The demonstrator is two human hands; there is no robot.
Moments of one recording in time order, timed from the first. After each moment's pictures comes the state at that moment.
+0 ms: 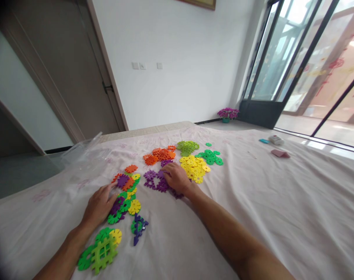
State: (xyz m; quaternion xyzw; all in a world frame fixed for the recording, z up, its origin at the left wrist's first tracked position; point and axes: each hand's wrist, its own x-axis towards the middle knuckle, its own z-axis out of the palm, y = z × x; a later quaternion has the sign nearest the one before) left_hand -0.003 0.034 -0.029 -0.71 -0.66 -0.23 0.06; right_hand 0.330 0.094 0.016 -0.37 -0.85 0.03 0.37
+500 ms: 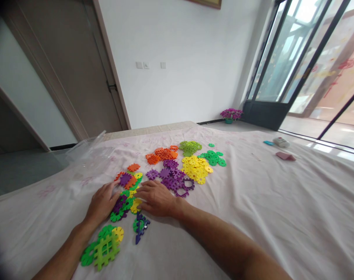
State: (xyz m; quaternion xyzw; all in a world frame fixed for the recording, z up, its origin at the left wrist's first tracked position) left_hand 0.004 0.030 -0.020 -0.71 -0.66 -0.22 0.05; right_hand 0.264 0.036 0.024 -0.20 -0.95 0.06 0.22
